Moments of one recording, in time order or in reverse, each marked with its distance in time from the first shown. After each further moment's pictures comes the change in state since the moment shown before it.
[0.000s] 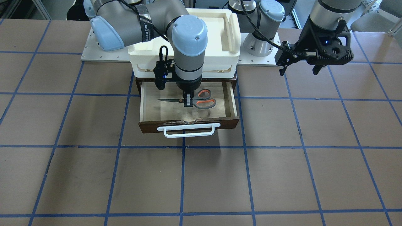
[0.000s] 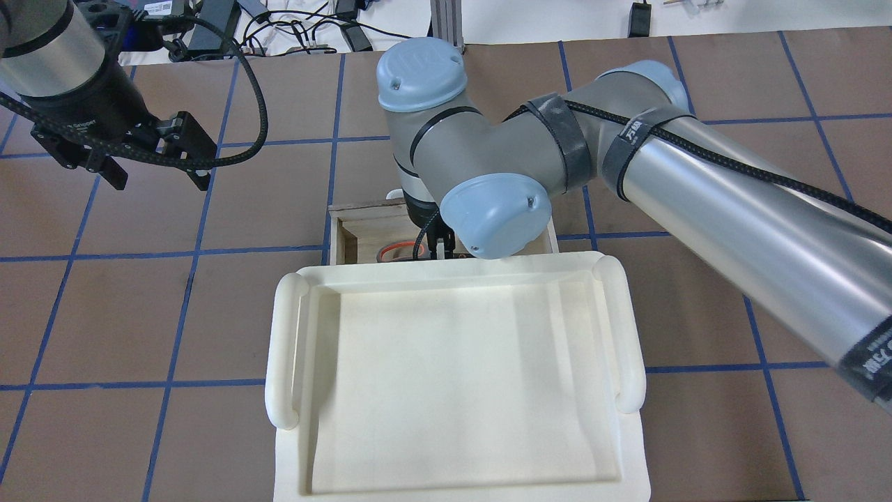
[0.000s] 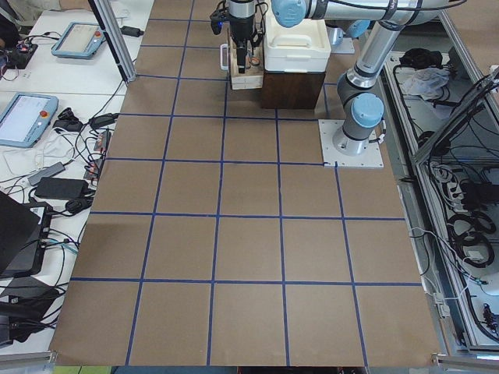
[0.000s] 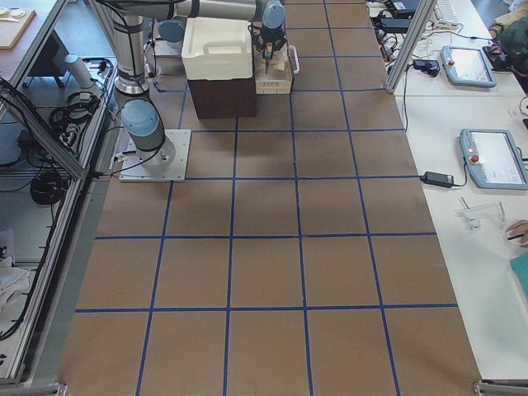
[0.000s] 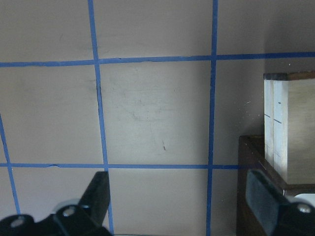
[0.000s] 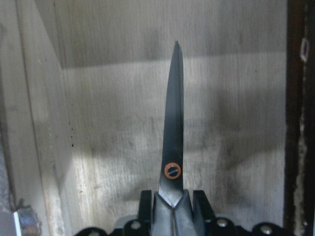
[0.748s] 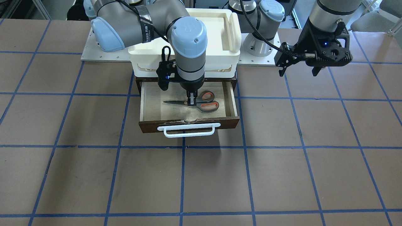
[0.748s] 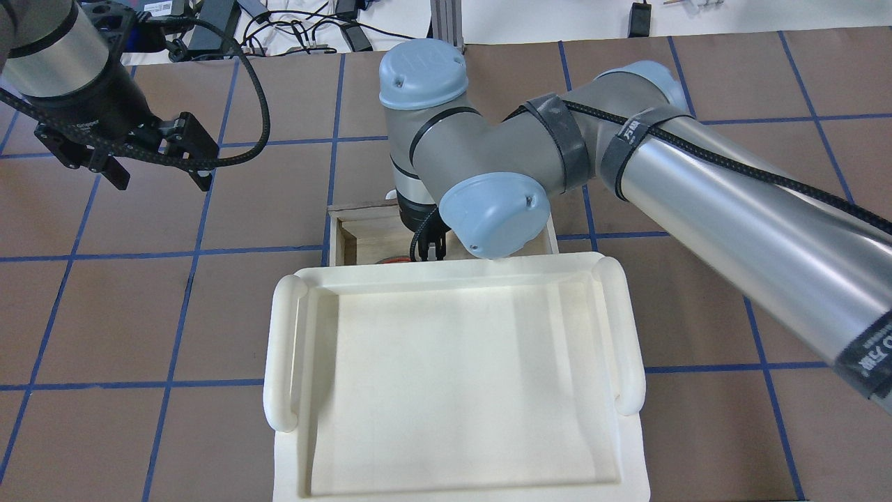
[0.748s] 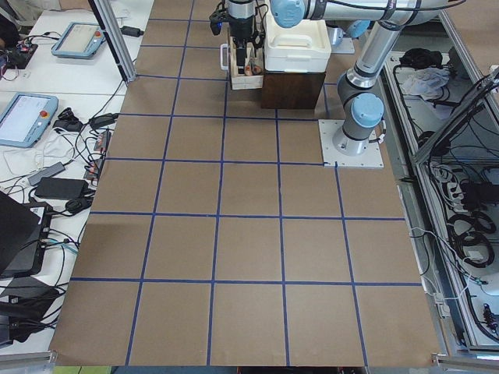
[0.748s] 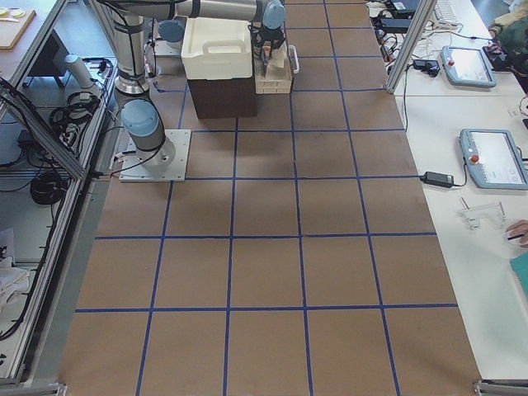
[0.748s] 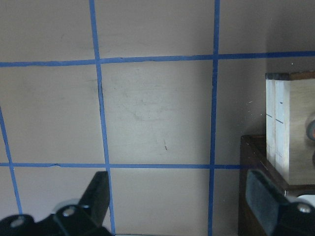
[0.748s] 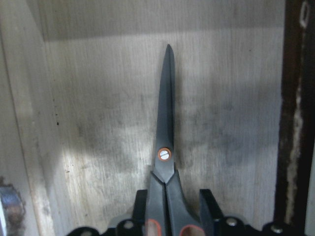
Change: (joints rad) left arm -0.004 -0.001 0.001 0.003 -0.003 0.002; right arm 0.000 -0.001 -0.006 0.007 0.054 -0.008
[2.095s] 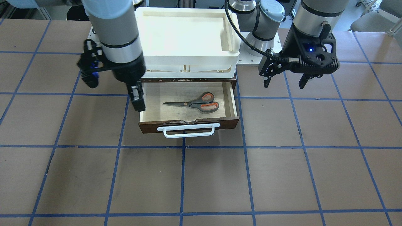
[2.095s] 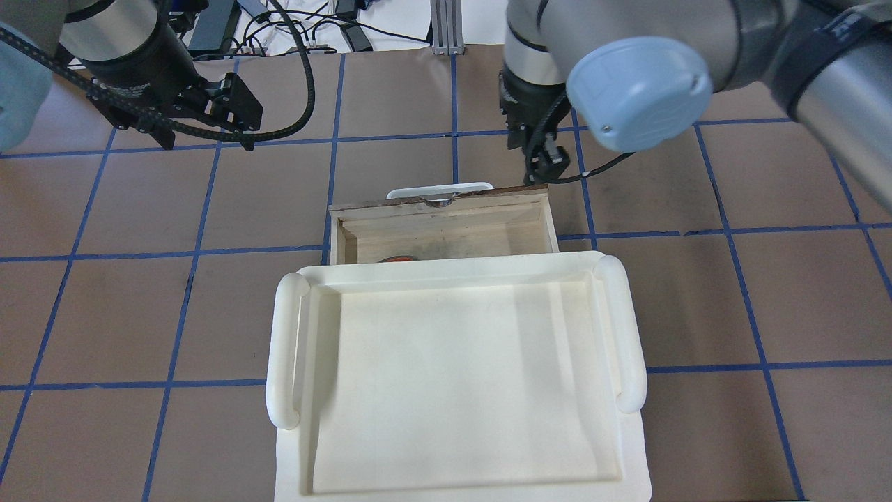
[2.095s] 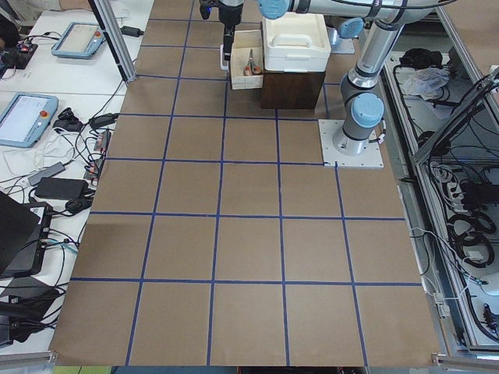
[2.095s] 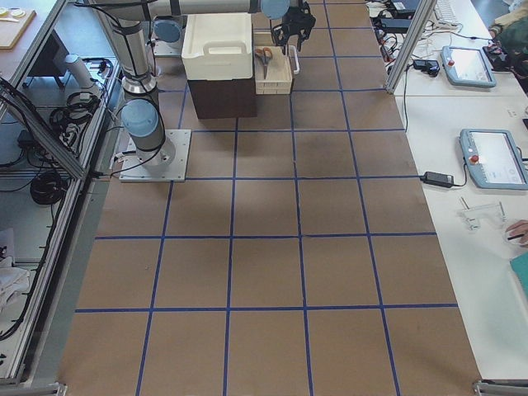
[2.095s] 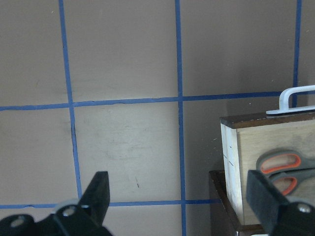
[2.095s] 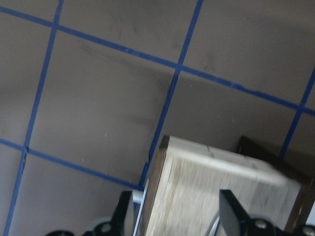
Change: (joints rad) left arm -0.111 -0.112 0.100 0.105 -0.057 -0.071; right arm -0.334 -0.173 -0.099 0.124 -0.117 -0.680
